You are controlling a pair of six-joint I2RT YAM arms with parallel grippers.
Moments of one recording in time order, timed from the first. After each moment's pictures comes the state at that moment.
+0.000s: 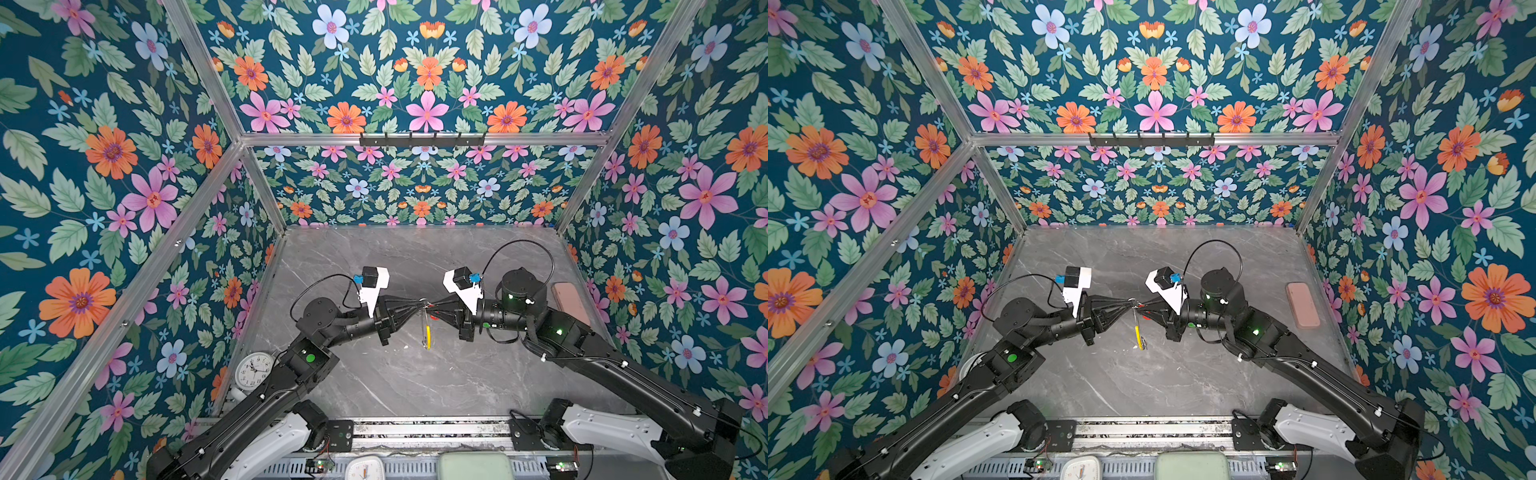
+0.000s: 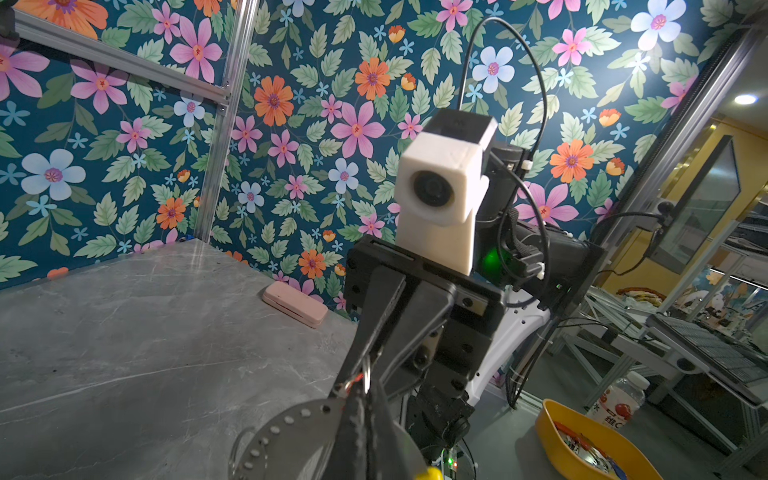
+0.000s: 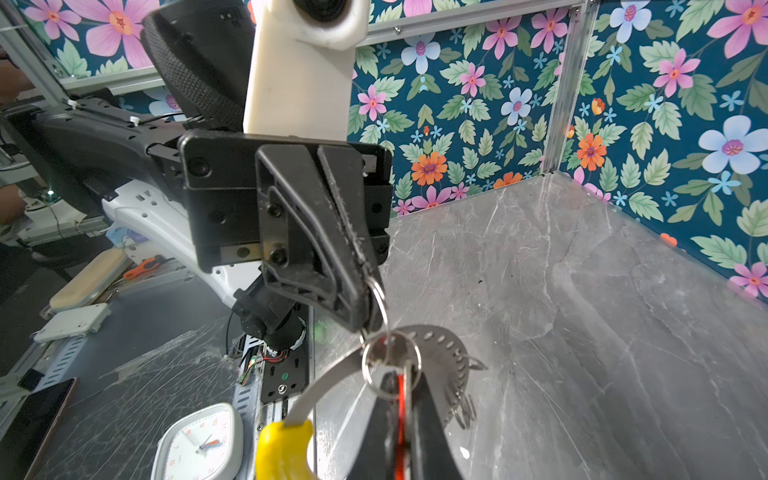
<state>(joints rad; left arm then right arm) -0.72 0.82 0.69 0.32 0.63 -0.47 0.82 1.06 1.04 -0.22 -0.52 0.00</state>
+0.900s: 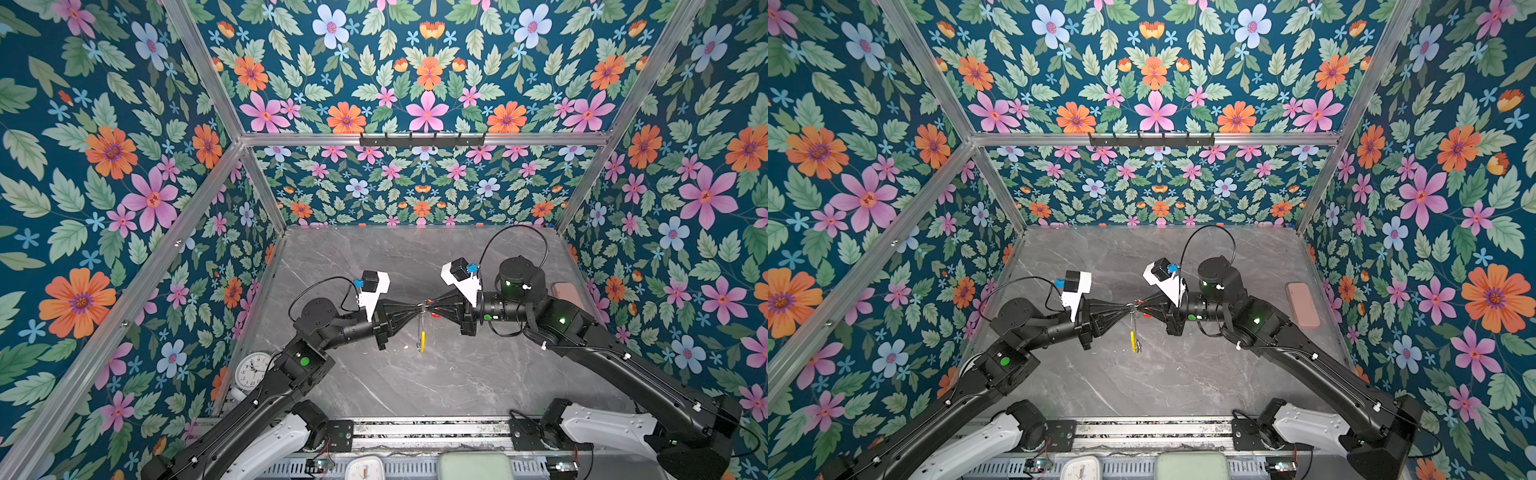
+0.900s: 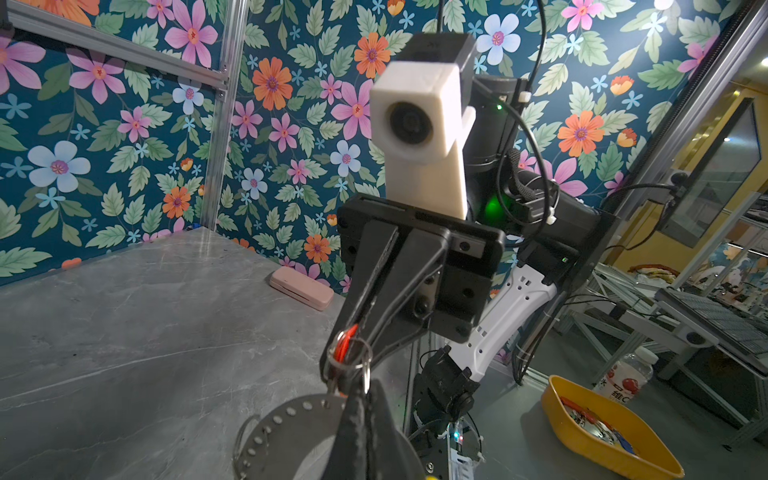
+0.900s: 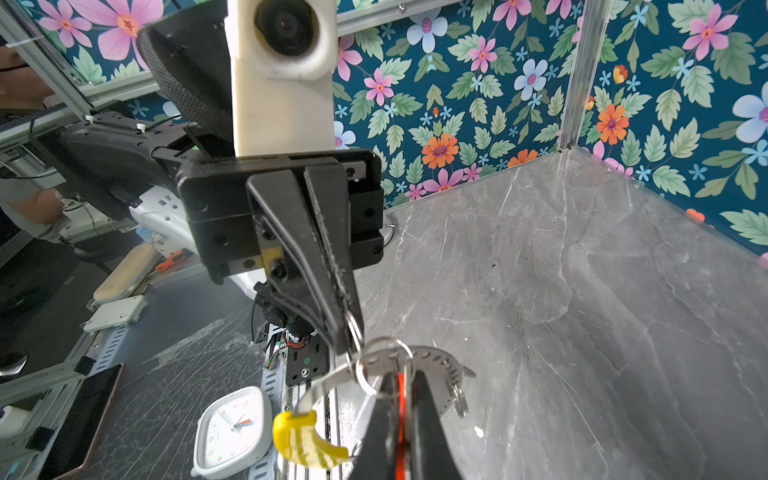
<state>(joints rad) -0.72 0.78 0.70 0.22 0.64 -0.41 0.78 1.12 1.15 -0.35 -0.57 0.01</state>
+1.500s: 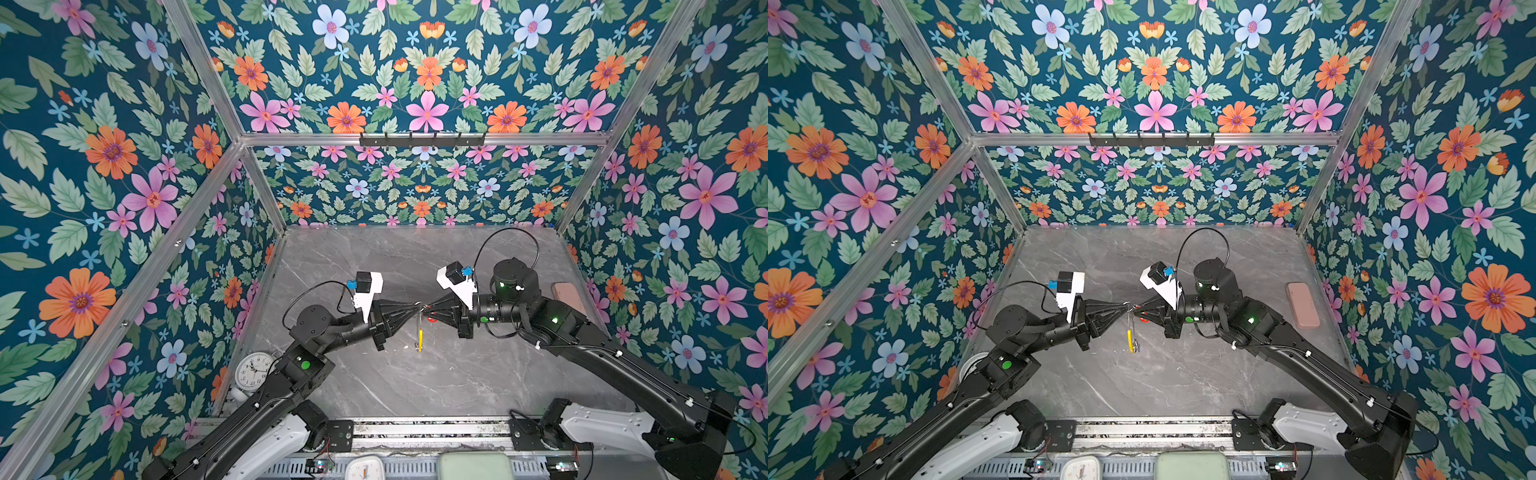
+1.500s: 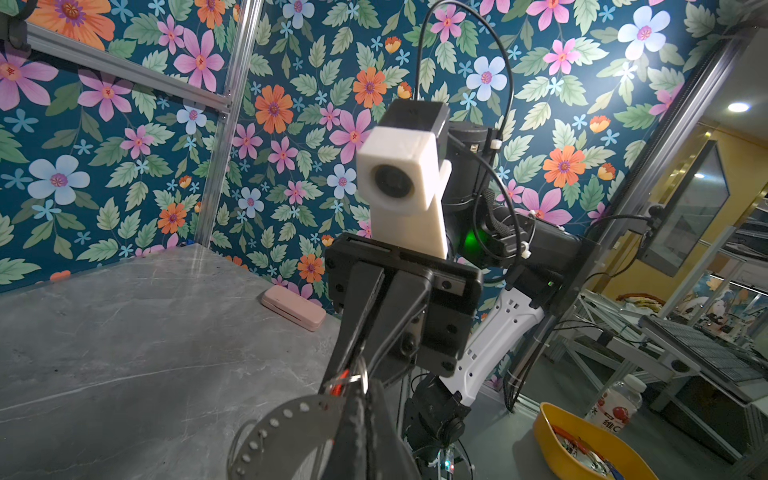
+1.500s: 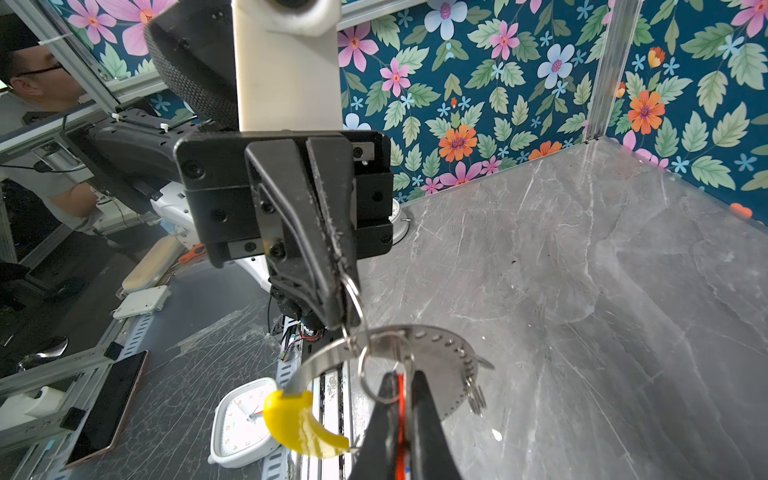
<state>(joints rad) -0.72 0.76 0.64 0.36 0.62 -0.52 0.79 1.13 1.12 -0.32 -0.62 0.03</state>
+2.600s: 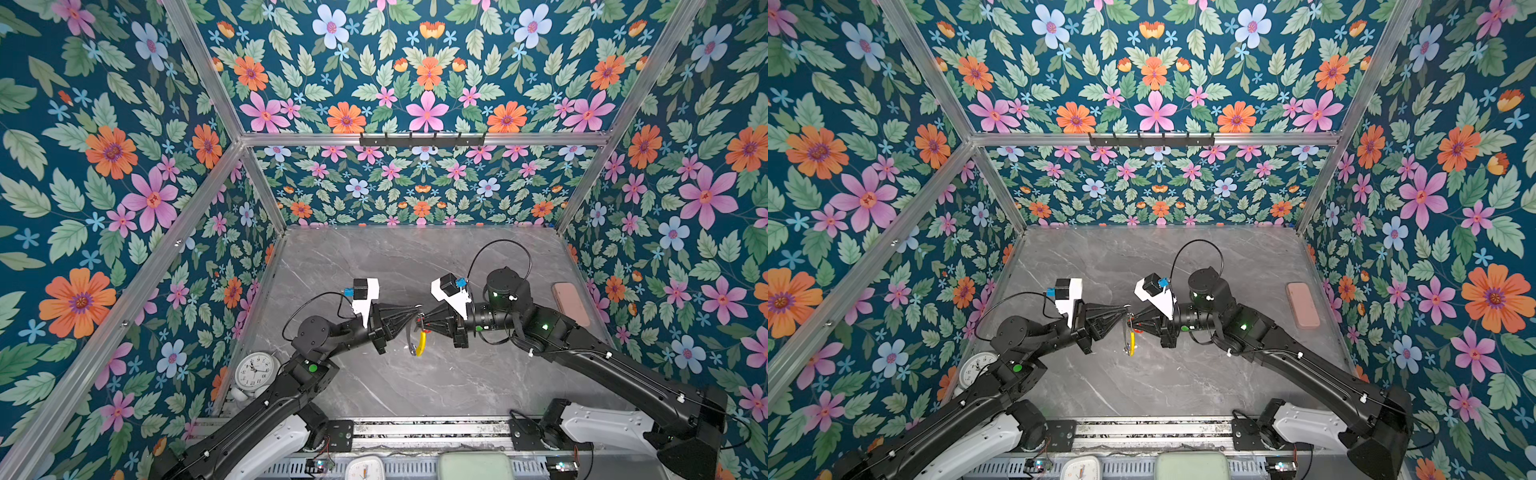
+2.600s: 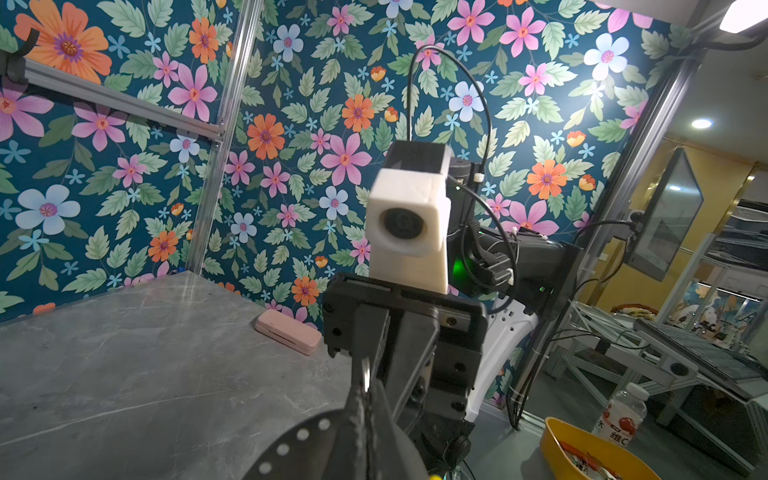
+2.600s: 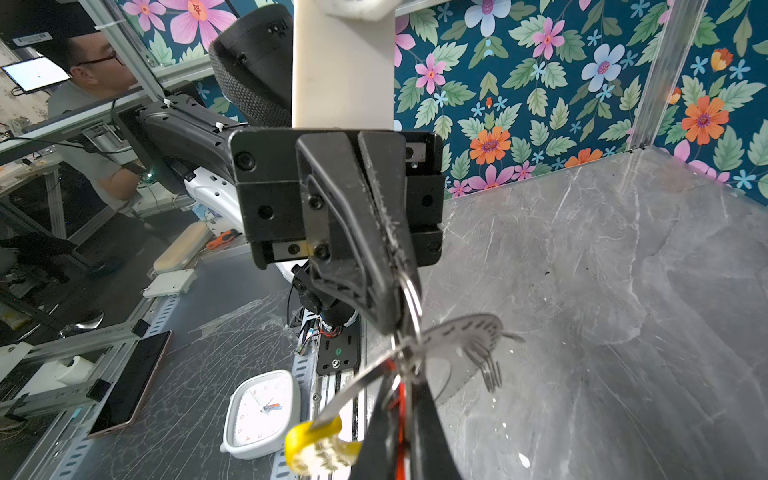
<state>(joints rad) -0.72 0.78 0.53 0.61 0.61 -0.54 0.84 1.13 1.04 -0.20 -0.67 0.02</state>
